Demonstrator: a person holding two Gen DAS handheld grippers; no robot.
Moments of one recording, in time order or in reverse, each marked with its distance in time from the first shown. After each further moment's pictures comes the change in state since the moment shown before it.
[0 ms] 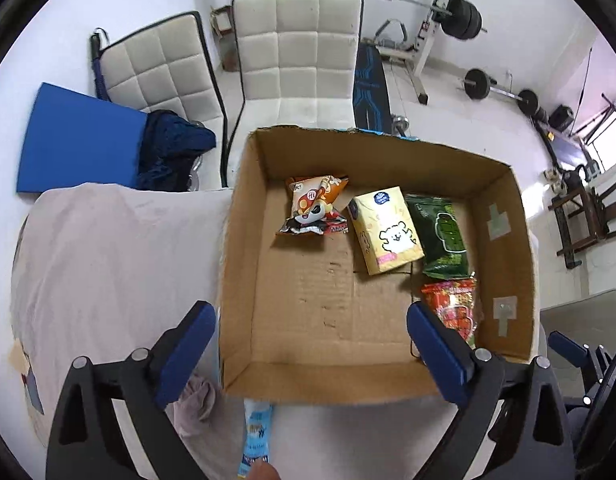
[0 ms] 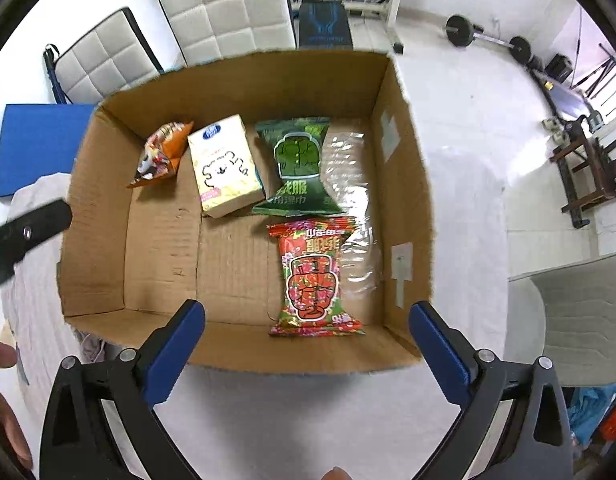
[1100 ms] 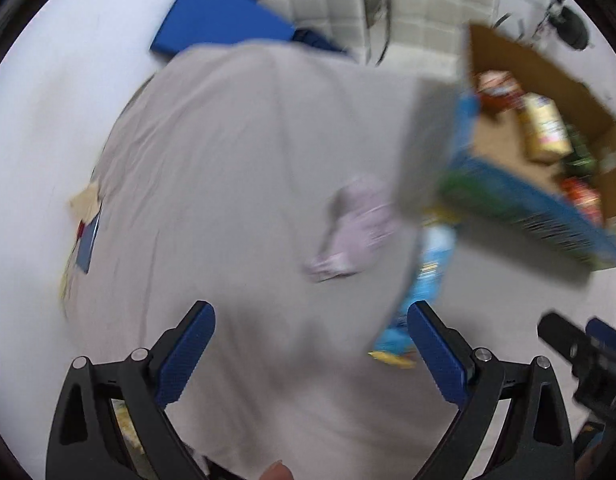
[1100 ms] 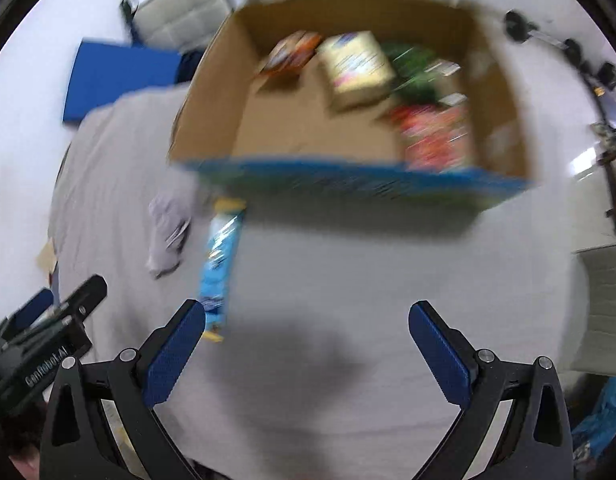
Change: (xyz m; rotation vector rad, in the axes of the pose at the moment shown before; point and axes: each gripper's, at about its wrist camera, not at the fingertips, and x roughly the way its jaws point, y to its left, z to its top) left arm -0.006 0.132 -0.188 -0.251 0.139 0.323; right arm -0.008 0.107 -0.133 -0.101 0.146 0.227
